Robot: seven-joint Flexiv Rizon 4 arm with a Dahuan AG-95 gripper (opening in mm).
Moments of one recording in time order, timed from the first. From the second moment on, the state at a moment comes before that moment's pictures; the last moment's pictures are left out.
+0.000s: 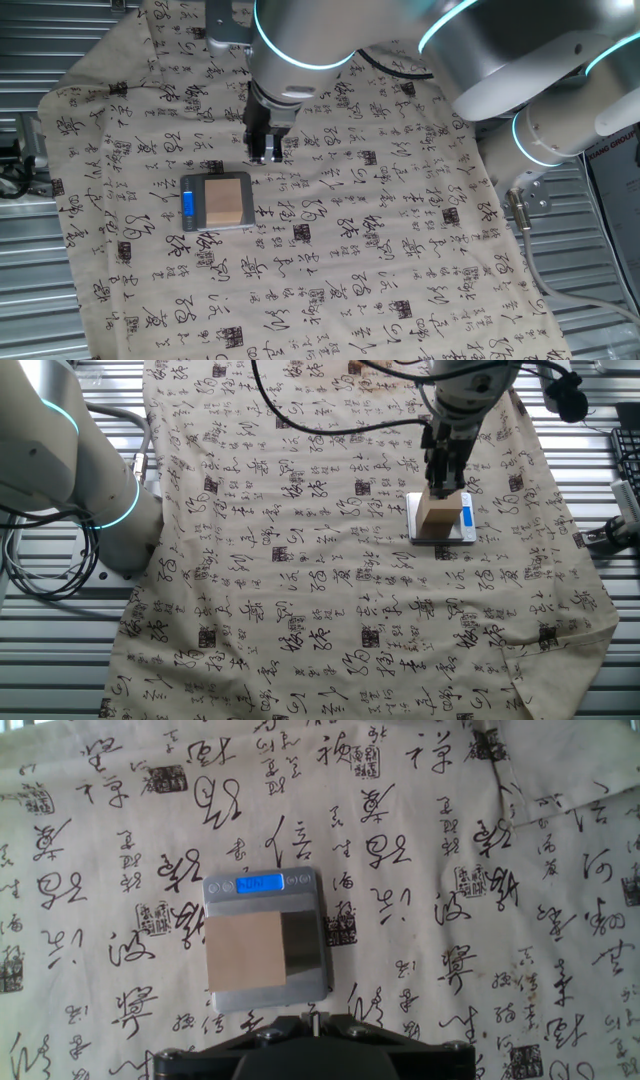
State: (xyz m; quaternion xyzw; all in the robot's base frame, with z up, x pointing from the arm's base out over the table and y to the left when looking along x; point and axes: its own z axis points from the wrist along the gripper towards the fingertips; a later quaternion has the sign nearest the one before) arm 0.542 0.005 0.173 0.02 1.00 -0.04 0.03
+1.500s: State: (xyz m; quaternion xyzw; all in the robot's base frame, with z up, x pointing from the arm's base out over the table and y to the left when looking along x) arm 0.569 0.016 0.144 0.05 1.00 -0.04 0.03
